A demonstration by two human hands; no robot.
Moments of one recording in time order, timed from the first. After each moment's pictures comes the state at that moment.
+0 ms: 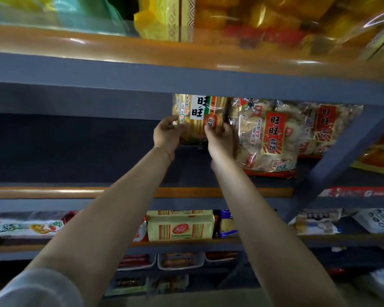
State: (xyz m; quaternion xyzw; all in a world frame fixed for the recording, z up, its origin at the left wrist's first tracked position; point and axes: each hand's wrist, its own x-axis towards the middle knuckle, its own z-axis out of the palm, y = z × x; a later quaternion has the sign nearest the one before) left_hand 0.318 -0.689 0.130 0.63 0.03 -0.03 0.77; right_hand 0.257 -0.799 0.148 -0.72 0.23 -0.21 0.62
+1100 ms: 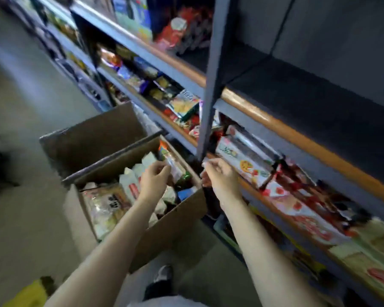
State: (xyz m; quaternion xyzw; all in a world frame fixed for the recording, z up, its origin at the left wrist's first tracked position) left_hand 0.048 -0.150 -0.022 0.68 0.40 0.14 0.60; right_hand 0.134 -0.303 0.013 -0.74 -0.07 0.23 0.62
